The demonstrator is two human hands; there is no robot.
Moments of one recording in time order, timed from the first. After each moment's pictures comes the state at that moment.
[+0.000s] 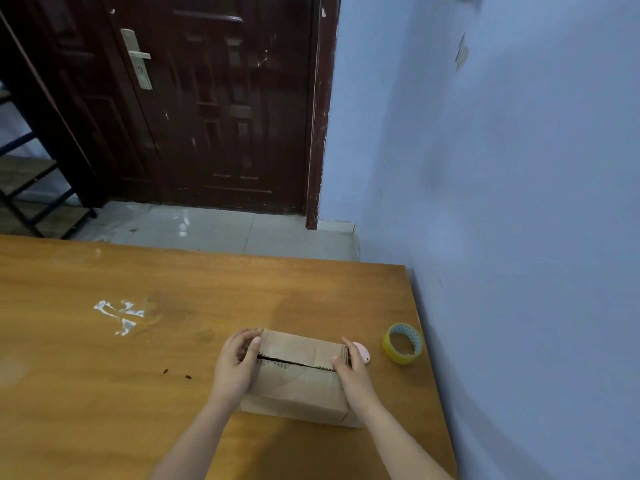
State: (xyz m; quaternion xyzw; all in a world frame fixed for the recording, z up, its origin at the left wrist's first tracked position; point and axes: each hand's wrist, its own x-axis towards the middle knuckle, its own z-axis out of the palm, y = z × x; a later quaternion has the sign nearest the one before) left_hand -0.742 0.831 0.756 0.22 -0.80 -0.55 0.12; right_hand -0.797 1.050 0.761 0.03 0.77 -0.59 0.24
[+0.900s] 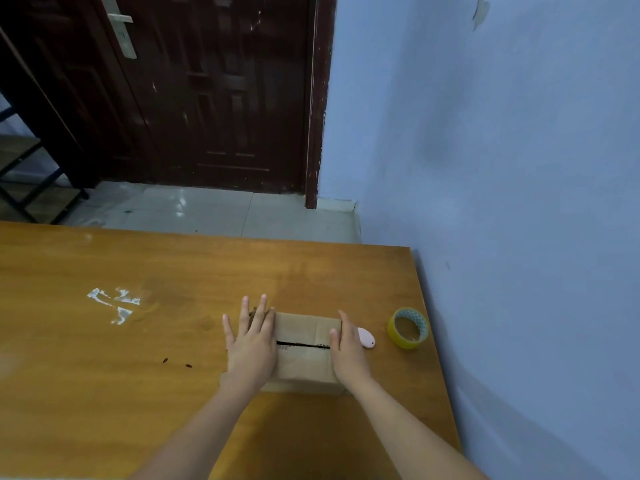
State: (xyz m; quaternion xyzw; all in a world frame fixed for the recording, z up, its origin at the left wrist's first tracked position) left_hand -0.773 0.847 0.750 0.15 -0.99 -0.03 -0.05; right_hand -0.823 1.025 0.734 -0.04 0.89 -0.43 0.17
